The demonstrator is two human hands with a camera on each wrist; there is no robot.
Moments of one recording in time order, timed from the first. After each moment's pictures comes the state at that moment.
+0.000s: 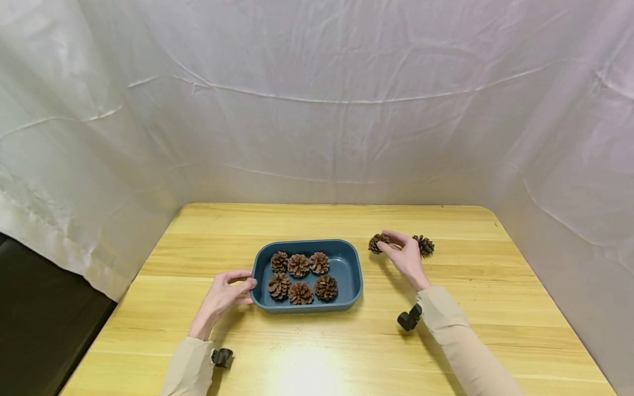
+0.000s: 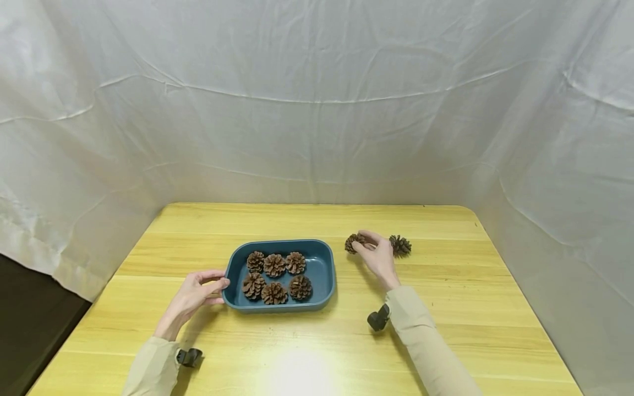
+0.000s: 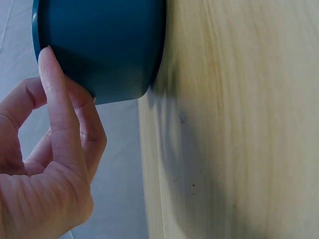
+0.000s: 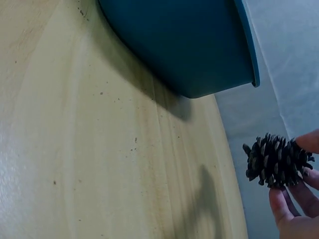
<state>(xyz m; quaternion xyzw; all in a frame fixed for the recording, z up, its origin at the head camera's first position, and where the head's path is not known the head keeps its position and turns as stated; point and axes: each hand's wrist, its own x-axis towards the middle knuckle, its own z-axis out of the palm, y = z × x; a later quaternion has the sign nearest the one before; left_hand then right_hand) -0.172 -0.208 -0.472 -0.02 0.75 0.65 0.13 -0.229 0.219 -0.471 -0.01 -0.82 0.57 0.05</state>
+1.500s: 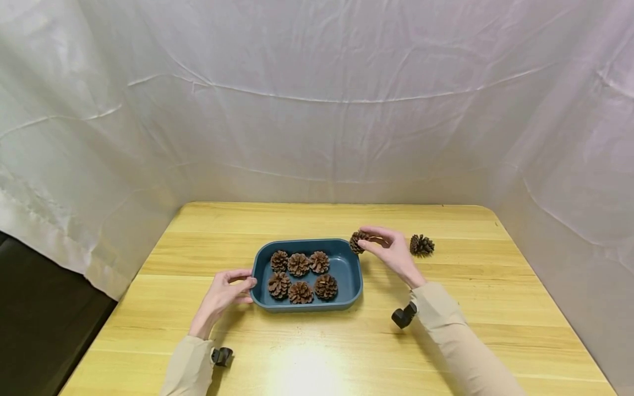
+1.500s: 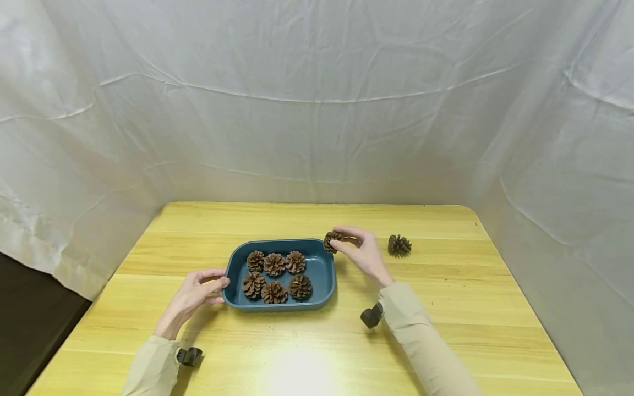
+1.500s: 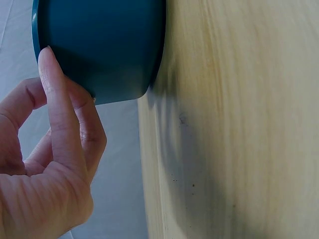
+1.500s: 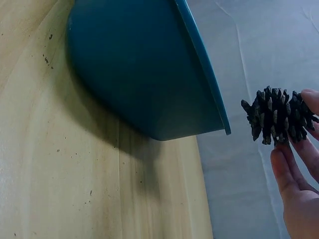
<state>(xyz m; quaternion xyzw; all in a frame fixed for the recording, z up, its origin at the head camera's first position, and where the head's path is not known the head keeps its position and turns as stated) -0.170 -0.206 -0.468 -0.02 0.75 0.65 0.13 -0.224 0.193 -0.446 0.11 -0.78 0.62 0.03</state>
